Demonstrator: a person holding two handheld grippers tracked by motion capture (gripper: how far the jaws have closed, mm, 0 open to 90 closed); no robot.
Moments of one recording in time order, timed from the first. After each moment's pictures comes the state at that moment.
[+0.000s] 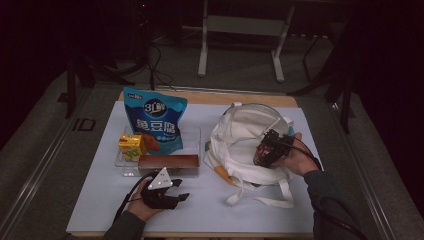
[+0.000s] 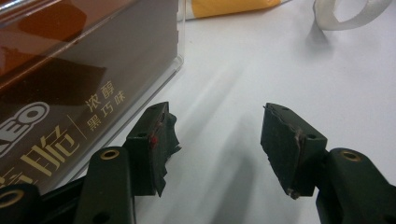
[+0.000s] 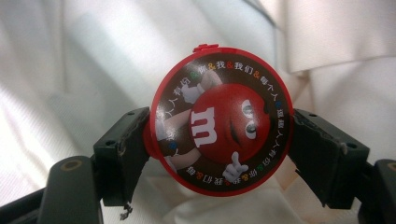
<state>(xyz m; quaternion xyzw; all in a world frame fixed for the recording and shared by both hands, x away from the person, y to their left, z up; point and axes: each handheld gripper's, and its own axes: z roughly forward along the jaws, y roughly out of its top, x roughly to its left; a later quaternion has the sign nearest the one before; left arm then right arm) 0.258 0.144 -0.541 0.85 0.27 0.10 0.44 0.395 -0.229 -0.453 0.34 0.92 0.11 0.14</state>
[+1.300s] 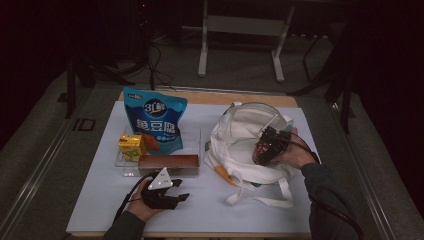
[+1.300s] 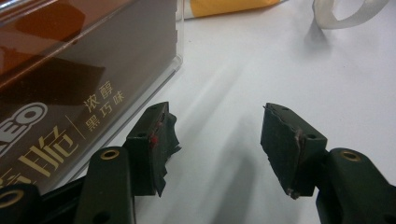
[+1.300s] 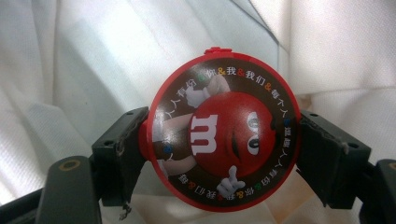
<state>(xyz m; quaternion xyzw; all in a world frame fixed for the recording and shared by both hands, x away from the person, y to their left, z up) 0.257 0.144 -0.541 0.85 0.27 0.10 0.43 0.413 -0.228 -0.458 0.31 0.94 0.11 0.12</state>
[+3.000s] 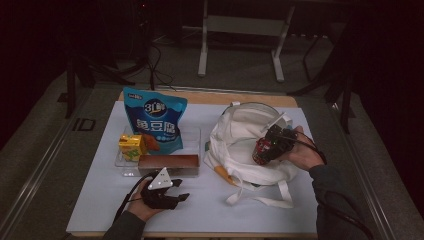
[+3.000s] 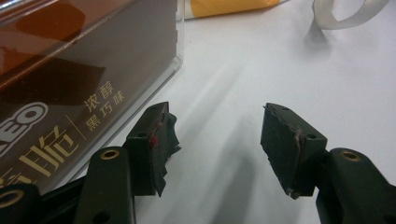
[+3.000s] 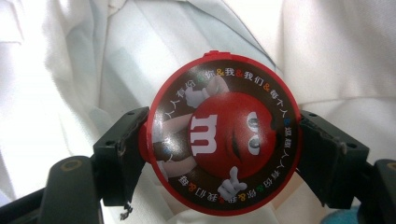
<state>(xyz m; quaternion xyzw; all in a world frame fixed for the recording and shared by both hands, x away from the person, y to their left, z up) 0.258 0.144 -0.541 0.85 0.27 0.10 0.43 0.395 -0.234 -0.428 0.29 0.93 0.17 0.12</state>
